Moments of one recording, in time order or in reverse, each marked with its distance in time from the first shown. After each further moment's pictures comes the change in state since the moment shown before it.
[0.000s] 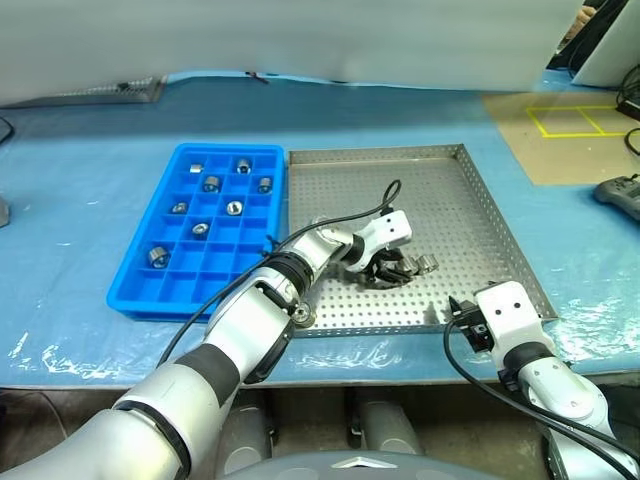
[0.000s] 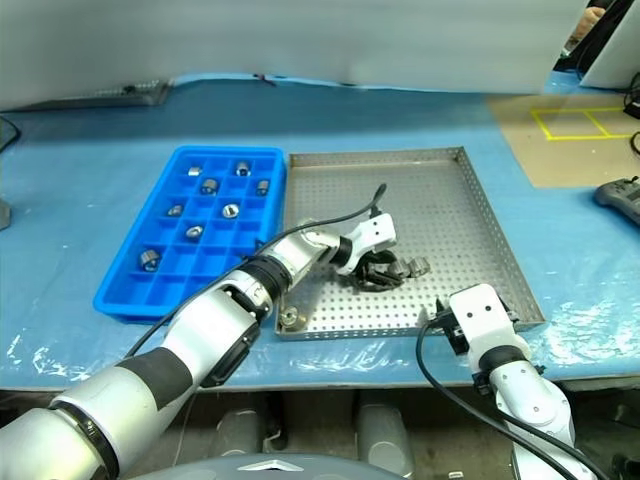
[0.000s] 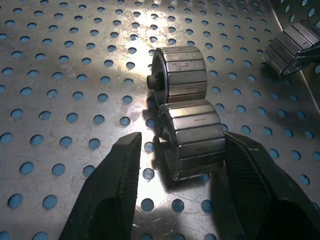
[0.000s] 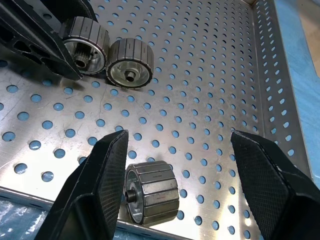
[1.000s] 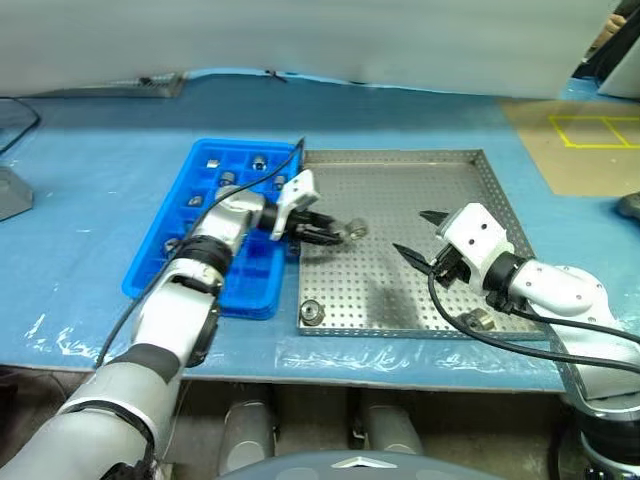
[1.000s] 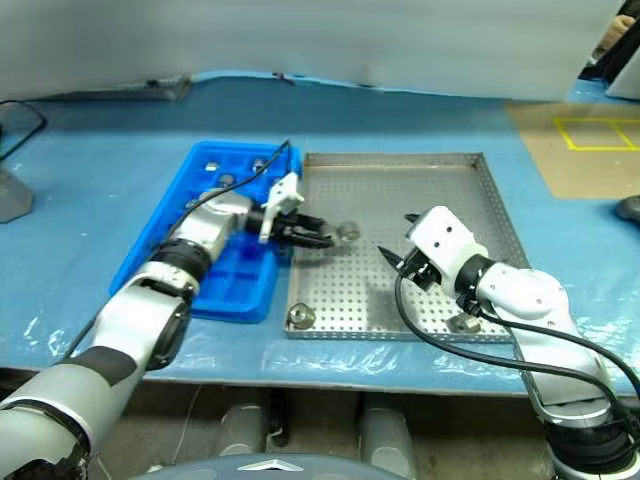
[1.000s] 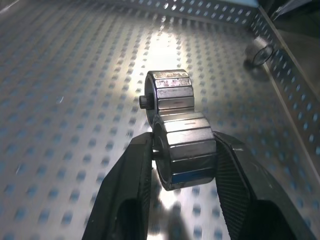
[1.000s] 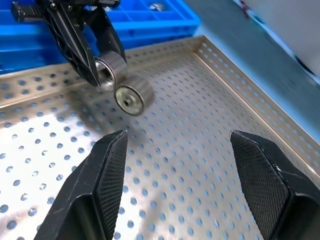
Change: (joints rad) left arm 0.102 0.427 0.187 -0.207 -0.096 -0.030 -0.374; right arm -0.545 -0.281 0.053 0.134 0.269 0.024 0.414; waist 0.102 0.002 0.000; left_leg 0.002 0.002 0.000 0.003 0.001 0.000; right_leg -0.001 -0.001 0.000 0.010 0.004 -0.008
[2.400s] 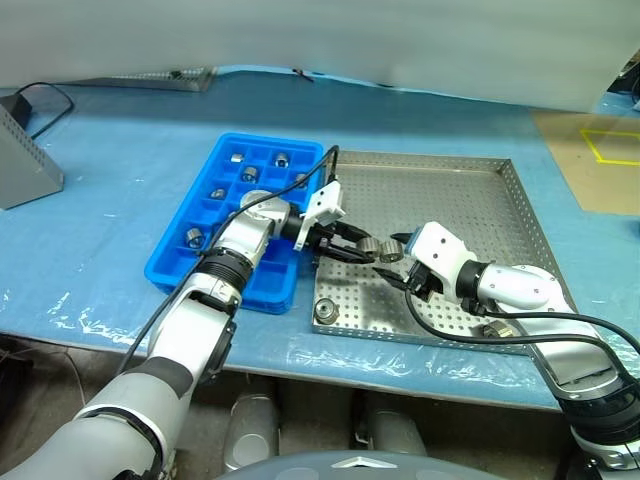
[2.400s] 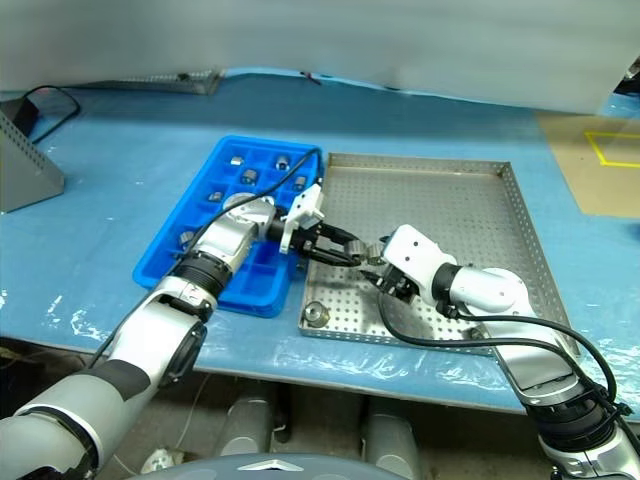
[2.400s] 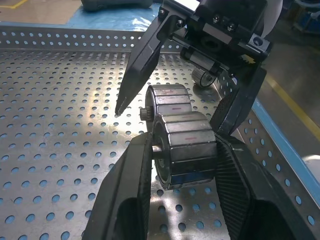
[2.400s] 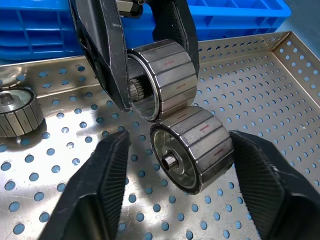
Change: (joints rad) left arm 0.059 -0.138 -0.044 -0.192 -0.062 -0.027 -0.107; right arm -0.028 -0.017 0.183 0.141 -0.026 -0.097 0.022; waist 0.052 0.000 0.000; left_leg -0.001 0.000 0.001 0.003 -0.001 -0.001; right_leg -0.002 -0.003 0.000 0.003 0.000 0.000
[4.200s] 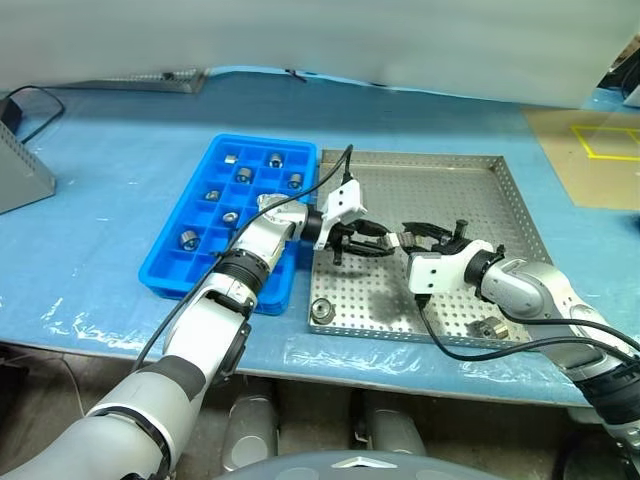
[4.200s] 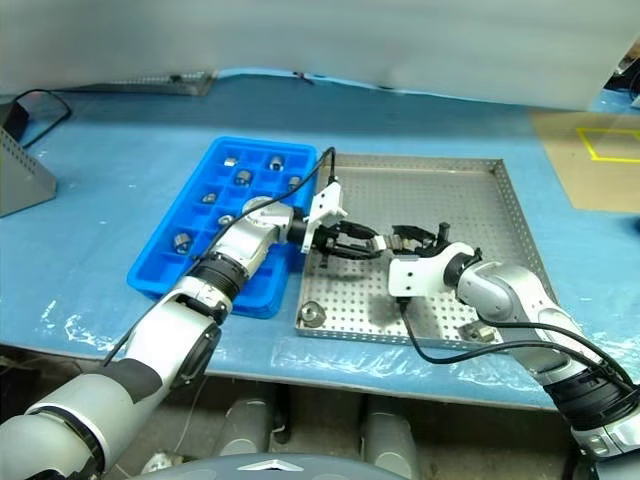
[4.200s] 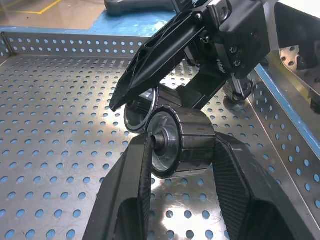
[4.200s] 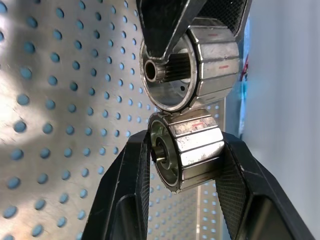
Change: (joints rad) left arm -0.019 -0.073 -0.018 0.039 0.023 -0.026 0.185; right arm -0.036 -0.211 0.125 0.315 -0.619 -0.717 -0.240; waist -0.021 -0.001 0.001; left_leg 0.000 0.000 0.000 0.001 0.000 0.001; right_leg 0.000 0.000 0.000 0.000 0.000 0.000
